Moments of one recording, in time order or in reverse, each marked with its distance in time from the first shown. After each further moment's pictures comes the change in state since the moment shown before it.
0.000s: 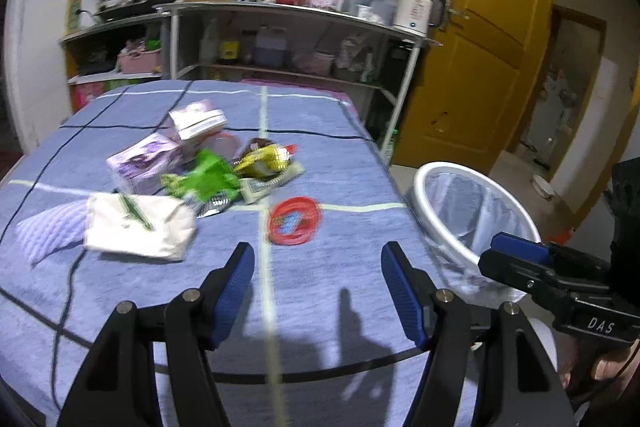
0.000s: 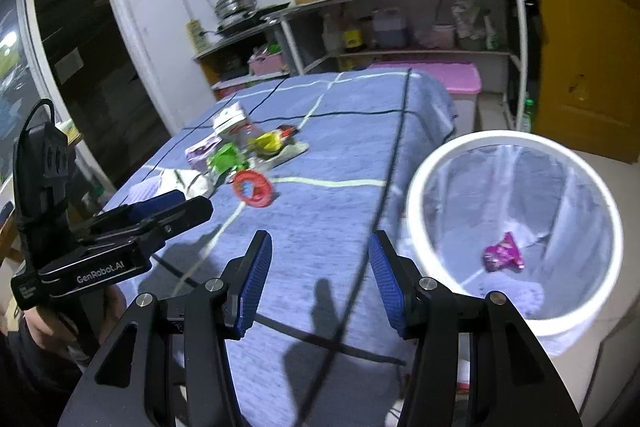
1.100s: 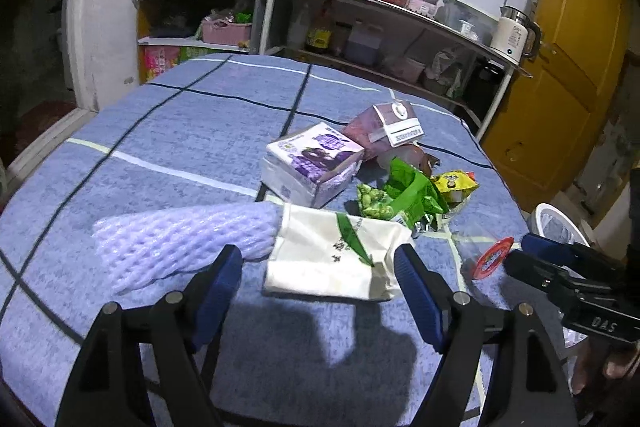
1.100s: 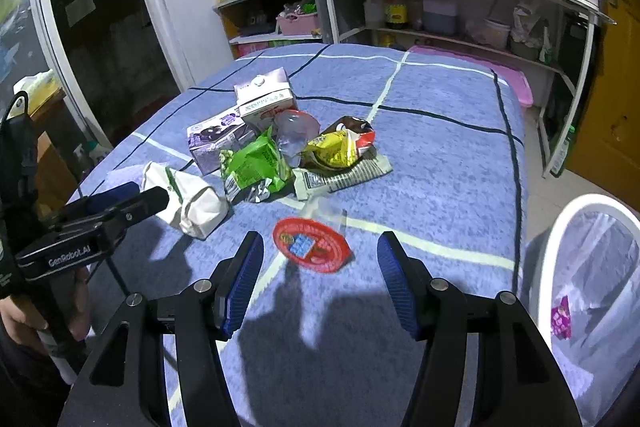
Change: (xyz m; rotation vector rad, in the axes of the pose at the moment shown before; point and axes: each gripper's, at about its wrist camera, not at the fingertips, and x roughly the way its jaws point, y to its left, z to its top) left arm 0.021 0.134 0.007 -0.172 0.023 0.146; right arm 0.121 0.071 0.047 -0.151 0.126 -0.008
